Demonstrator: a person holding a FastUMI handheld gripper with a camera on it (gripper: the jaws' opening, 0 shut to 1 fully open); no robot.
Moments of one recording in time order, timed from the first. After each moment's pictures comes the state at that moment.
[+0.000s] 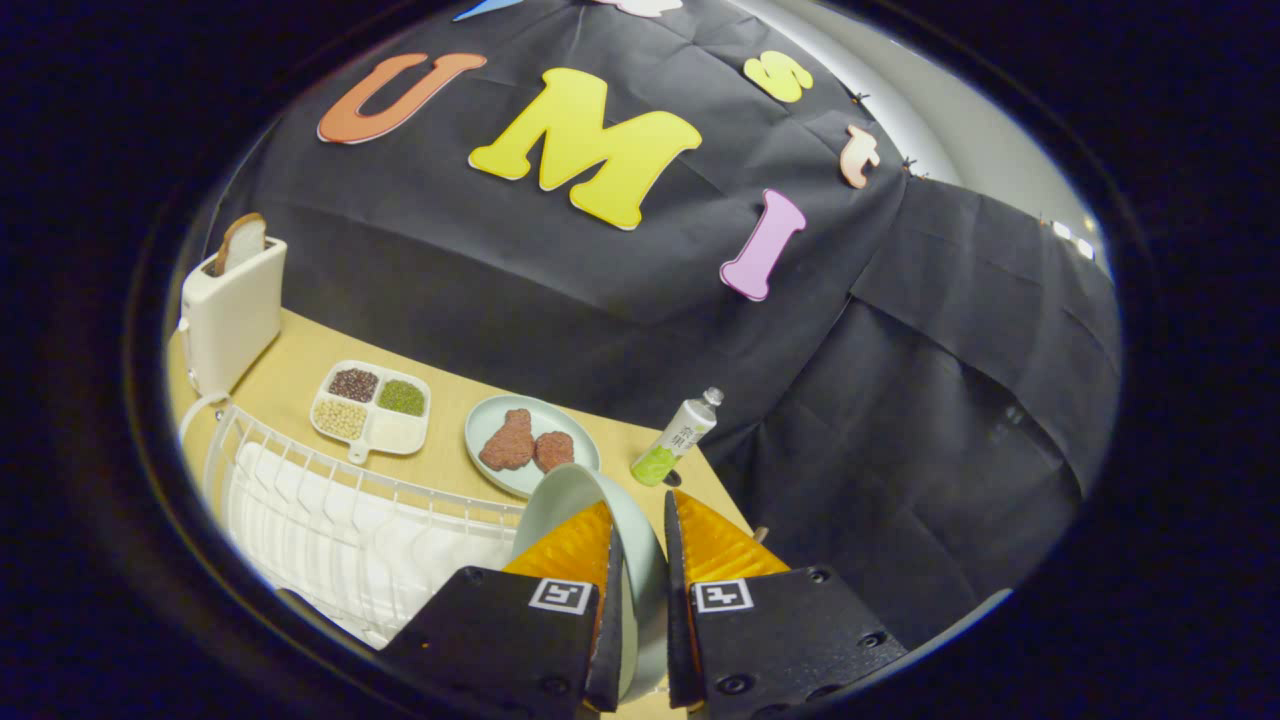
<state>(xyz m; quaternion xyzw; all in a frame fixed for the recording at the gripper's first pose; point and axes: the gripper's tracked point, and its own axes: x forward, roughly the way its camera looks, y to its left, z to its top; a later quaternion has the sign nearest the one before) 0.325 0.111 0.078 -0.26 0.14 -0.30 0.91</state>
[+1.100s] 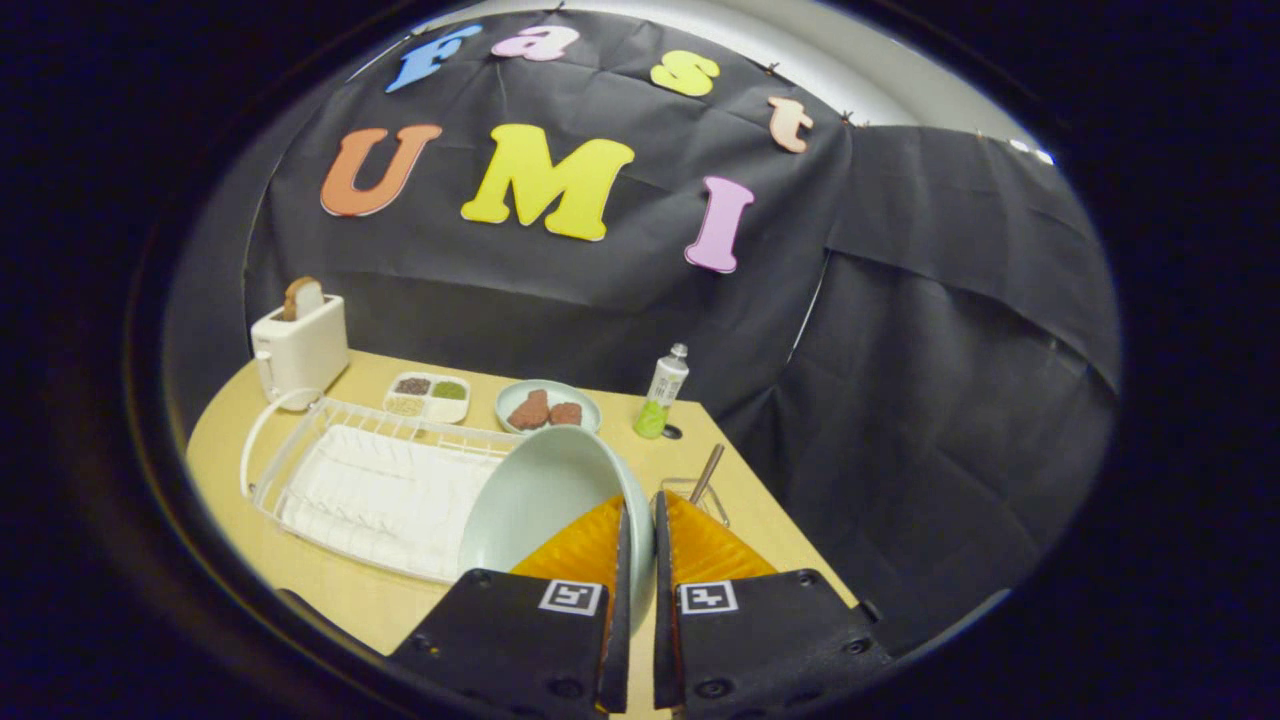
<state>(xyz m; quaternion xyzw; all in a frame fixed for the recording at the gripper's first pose) 0.139 0.062 0.045 -0.09 0.15 -0.18 0.97</state>
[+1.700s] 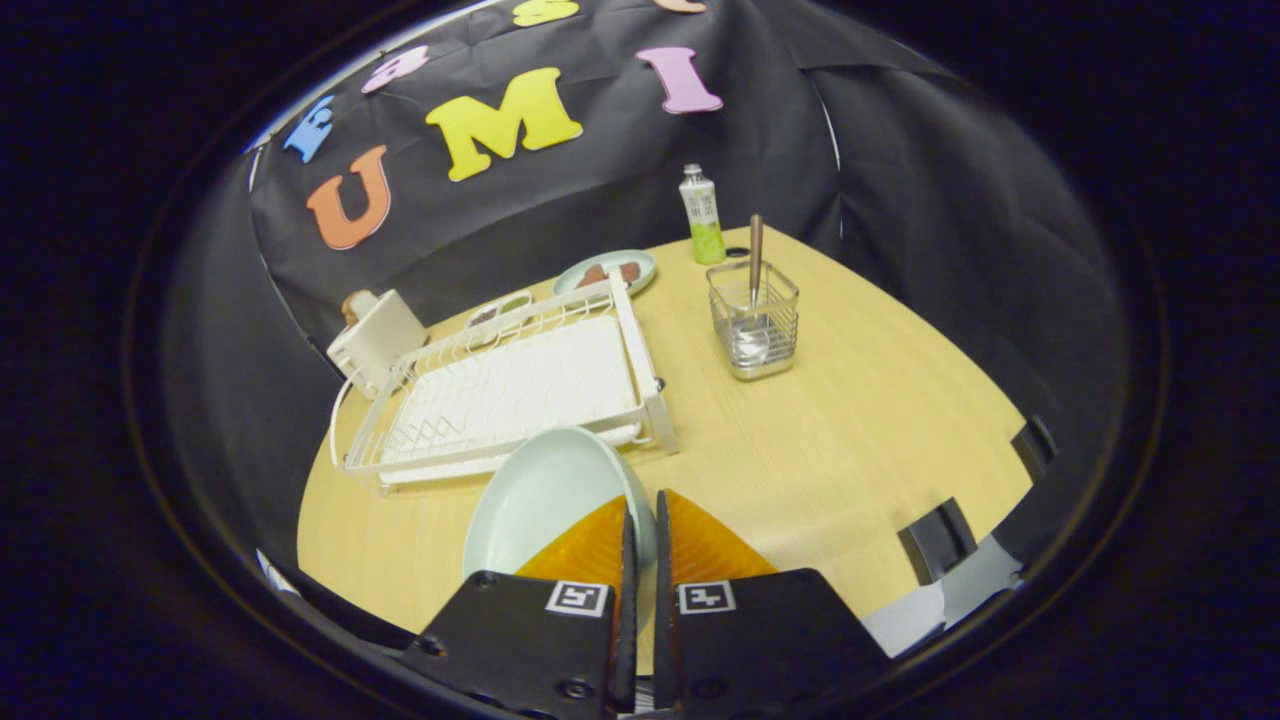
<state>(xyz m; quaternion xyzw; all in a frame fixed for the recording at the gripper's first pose) 0.116 0.038 -0.121 0.12 0.30 -0.04 0.95</state>
